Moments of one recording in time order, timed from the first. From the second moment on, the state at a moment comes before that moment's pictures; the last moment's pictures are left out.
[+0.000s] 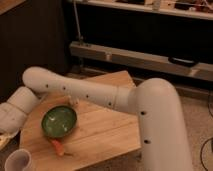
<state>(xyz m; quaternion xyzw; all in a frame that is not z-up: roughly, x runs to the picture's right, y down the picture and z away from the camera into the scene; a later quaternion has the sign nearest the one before) -0.361 0.193 0.391 -0.39 -0.77 -0.28 0.41</state>
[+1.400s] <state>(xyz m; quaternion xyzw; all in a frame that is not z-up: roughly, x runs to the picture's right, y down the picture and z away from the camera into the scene) -0.370 0.263 0.470 -0.47 -0.77 -0.21 0.37</state>
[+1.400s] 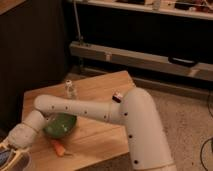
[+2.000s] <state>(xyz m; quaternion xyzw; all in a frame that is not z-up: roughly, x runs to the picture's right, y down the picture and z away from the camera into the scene) -0.401 0.293 0.467 -0.49 -0.78 -0.20 0.33</state>
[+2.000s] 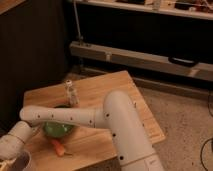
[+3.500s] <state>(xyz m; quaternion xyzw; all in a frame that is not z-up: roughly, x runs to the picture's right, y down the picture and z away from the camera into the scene) -0.387 0.285 0.516 -0.48 -0.77 -0.15 0.38</state>
